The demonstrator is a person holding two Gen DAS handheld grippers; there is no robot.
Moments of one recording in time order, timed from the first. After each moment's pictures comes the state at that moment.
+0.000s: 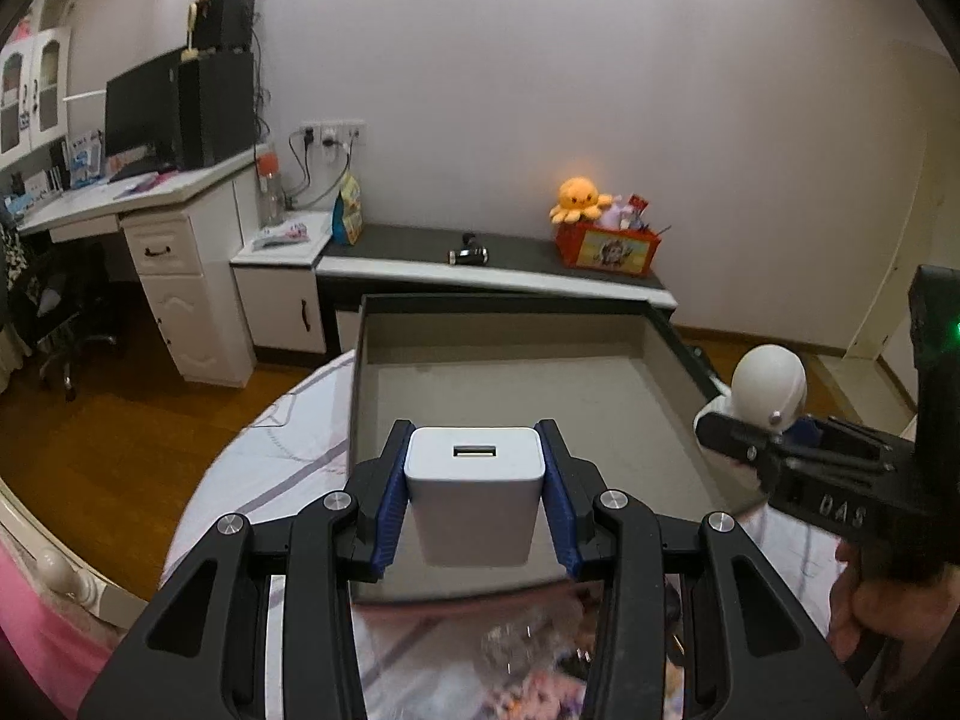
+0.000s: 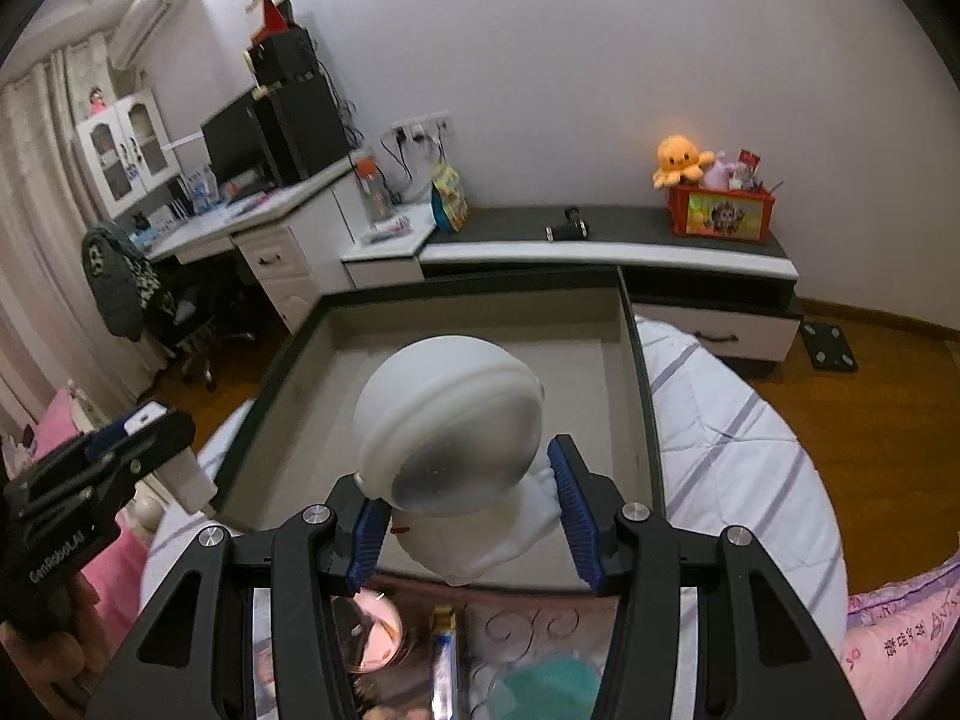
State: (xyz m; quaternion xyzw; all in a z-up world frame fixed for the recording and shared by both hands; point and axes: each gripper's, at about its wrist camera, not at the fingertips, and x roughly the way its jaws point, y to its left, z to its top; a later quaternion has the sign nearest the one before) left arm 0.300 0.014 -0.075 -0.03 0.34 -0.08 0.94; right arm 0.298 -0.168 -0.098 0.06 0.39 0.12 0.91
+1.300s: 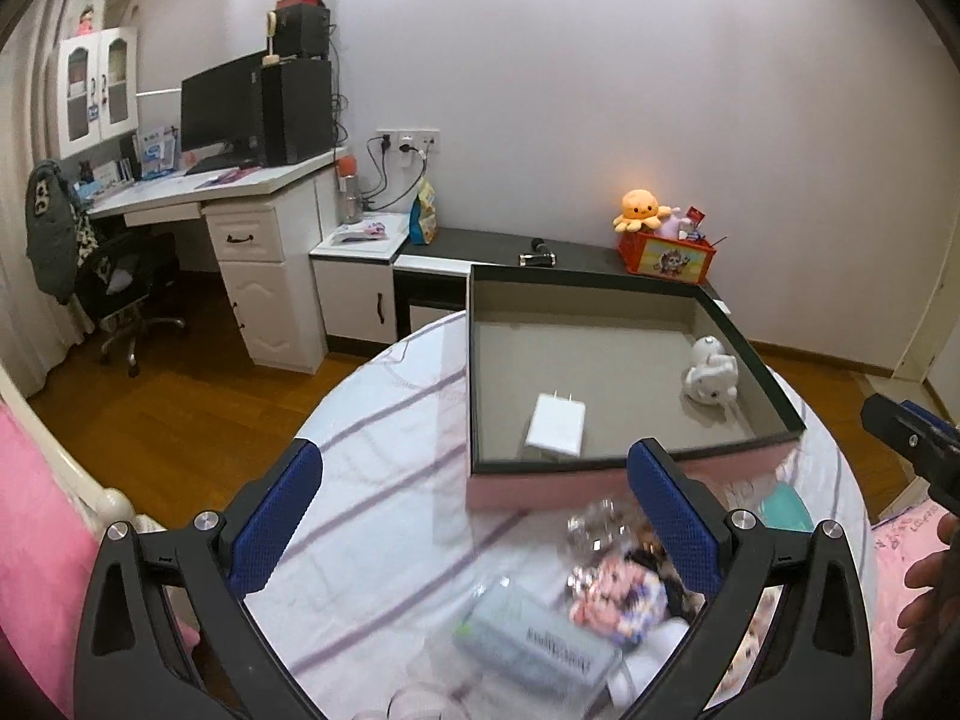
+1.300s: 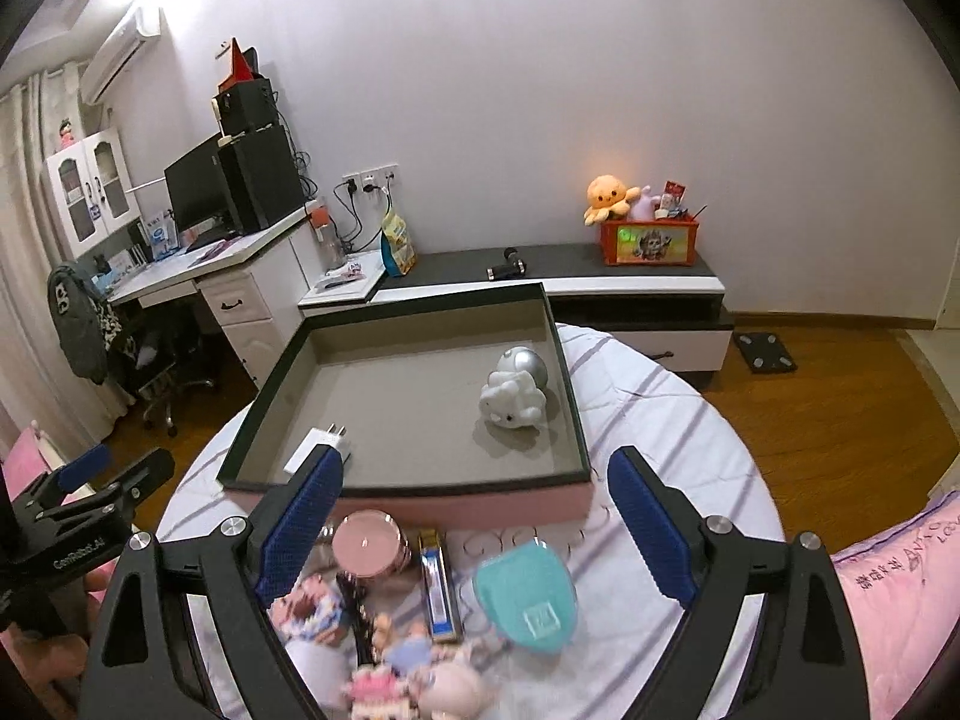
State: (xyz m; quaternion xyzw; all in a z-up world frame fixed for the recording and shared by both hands) left arm 0.194 0.056 -0.068 -0.03 0.32 0.00 0.95; right arm 0.185 -0.176 -0.050 0.07 0.32 0.04 0.94
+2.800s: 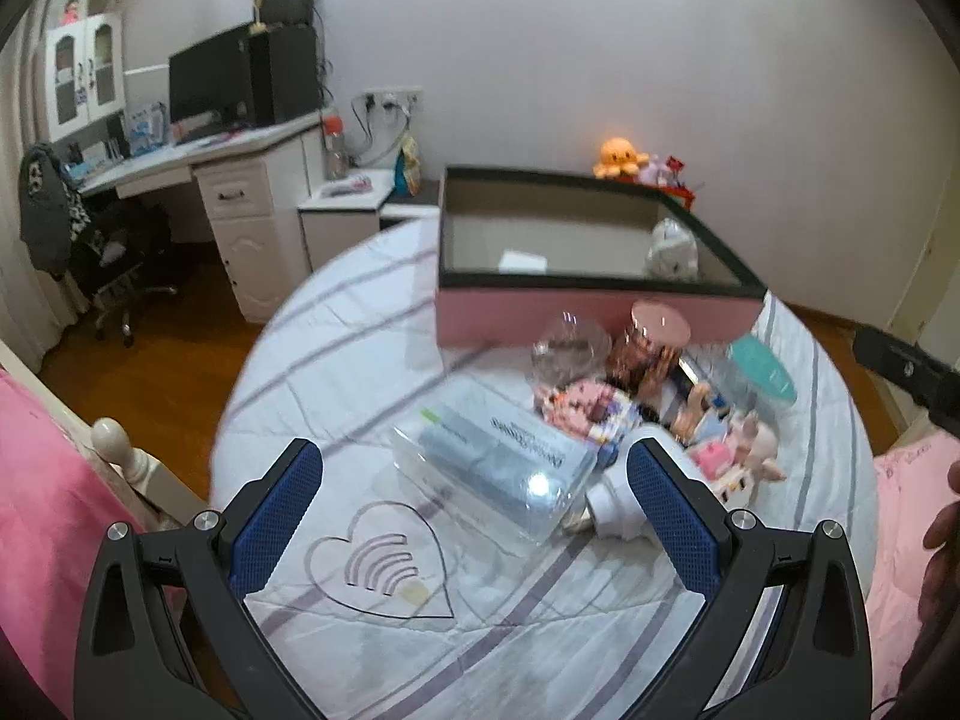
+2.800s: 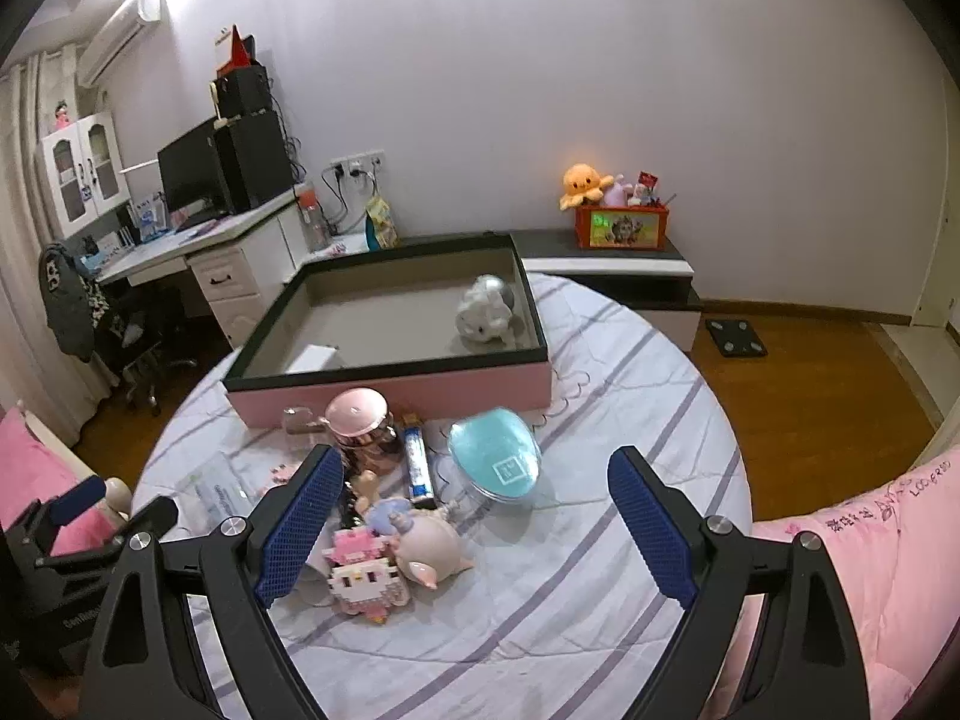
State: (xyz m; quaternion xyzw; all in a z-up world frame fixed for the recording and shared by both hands) left arm 0.128 0.035 -0.123 -0.02 0.36 -0.02 0.93; right arm 0.118 -0.183 -0.083 0.05 0.34 0.02 0.94
